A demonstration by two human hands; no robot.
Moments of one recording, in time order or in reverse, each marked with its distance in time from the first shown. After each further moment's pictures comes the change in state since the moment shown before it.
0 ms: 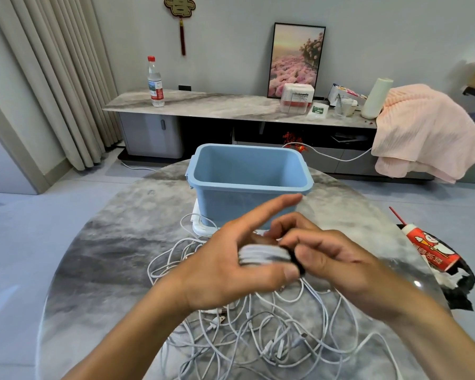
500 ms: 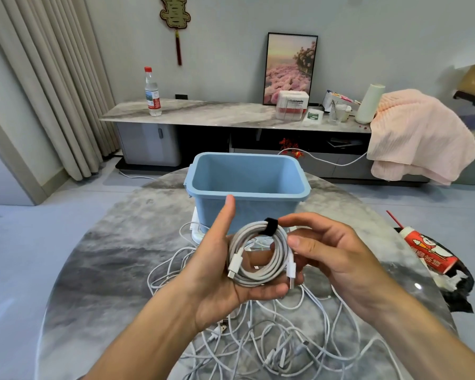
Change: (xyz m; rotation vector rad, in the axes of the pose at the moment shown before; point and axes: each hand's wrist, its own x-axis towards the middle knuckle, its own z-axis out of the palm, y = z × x) left_hand 0.010 -0.007 0.001 -0.768 0.226 -0.548; right_hand 0.009 0.008 -0.001 0.267 0.338 0.087
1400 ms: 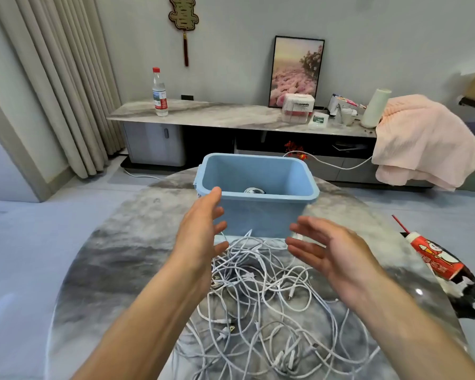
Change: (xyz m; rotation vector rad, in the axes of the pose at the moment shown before) left_hand 0.000 0.029 -0.018 0.188 0.675 0.378; right_hand 0.033 0.013 0.006 0.236 0.482 0.287
